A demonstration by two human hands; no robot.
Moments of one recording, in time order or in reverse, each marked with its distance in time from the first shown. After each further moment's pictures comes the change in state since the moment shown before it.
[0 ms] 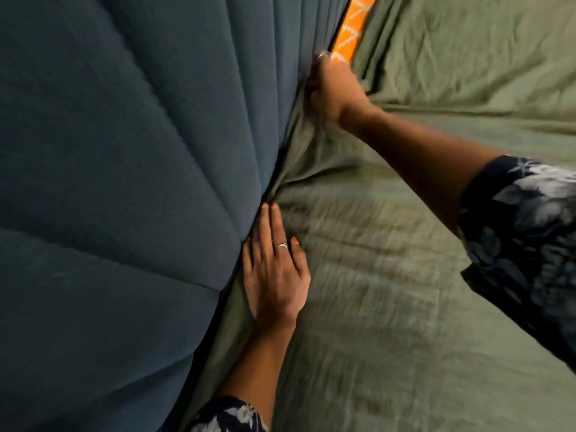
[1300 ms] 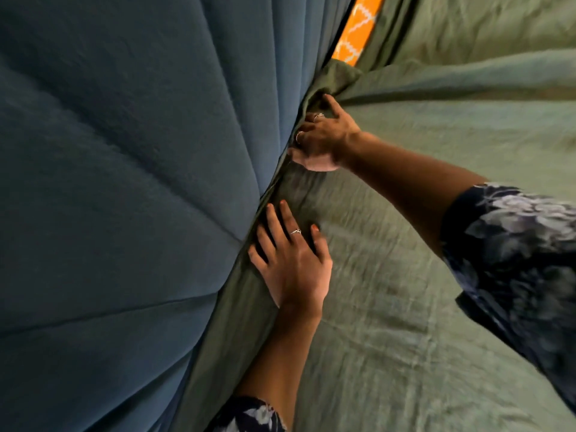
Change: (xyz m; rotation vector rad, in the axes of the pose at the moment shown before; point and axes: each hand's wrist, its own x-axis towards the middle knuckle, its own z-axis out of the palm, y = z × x) left_hand -0.108 -0.022 -0.055 0.155 -0.131 -0.238; right_hand -0.149 -0.045 0.075 -0.828 -0.559 -0.404
